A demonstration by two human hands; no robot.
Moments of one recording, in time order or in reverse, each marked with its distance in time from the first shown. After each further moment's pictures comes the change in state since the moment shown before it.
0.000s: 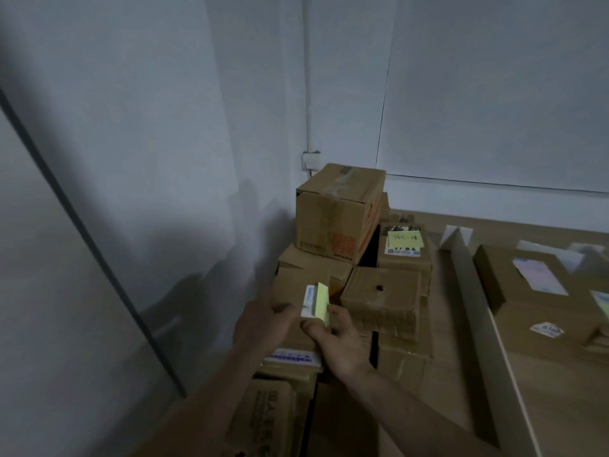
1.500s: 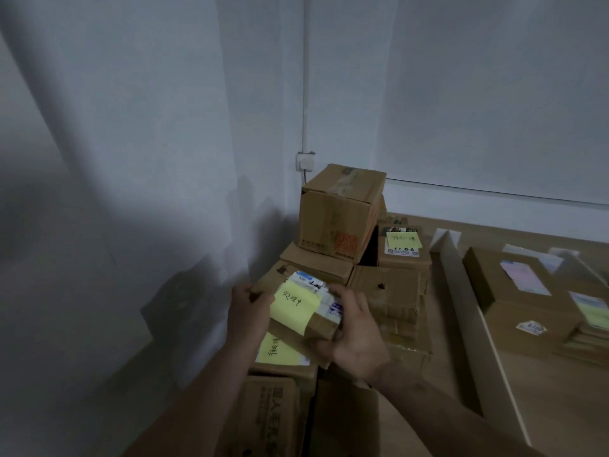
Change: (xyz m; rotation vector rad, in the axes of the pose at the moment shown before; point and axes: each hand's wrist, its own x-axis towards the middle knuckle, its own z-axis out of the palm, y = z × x) left_hand 0.016 -0.029 -0.013 -0.679 0.076 -0.137; right_hand -0.010 -0.014 -0.020 -0.480 0.115 -0.480
